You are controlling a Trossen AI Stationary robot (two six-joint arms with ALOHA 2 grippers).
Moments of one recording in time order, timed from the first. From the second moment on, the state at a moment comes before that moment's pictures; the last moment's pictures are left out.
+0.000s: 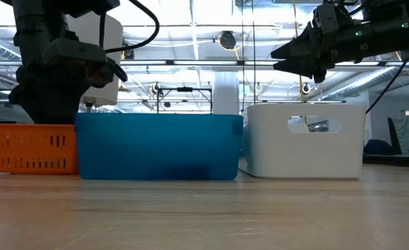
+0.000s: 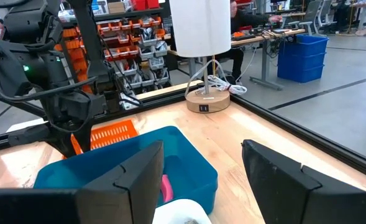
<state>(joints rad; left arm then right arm) -0.34 1.51 0.85 -0.67 -0.08 -1.21 0.04 0.96 0.28 0.63 0.39 0.17</state>
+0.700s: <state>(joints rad) -0.28 1.19 0.85 -0.64 -0.17 -0.93 0.04 0.96 0.28 0.63 0.39 0.17</state>
